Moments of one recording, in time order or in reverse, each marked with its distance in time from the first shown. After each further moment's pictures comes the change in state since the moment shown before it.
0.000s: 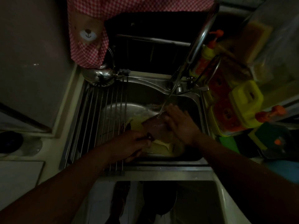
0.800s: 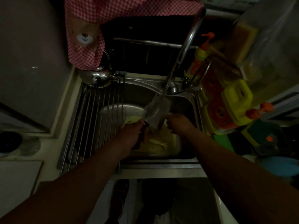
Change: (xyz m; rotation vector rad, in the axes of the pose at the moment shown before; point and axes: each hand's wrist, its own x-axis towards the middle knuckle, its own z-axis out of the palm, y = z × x) left_hand 0.041 0.001 0.023 -0.354 0.434 -0.154; right_hand -0.007 -0.036 -0.025 0.839 -0.021 0.538
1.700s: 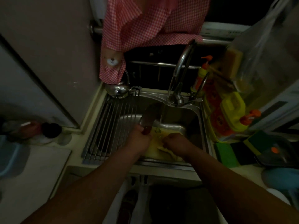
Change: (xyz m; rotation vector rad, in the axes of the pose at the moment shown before) left_hand -0.089 0.002 0.025 0.256 0.292 0.352; right_hand -0.089 0.017 0.009 -0.248 -0.165 -0.163
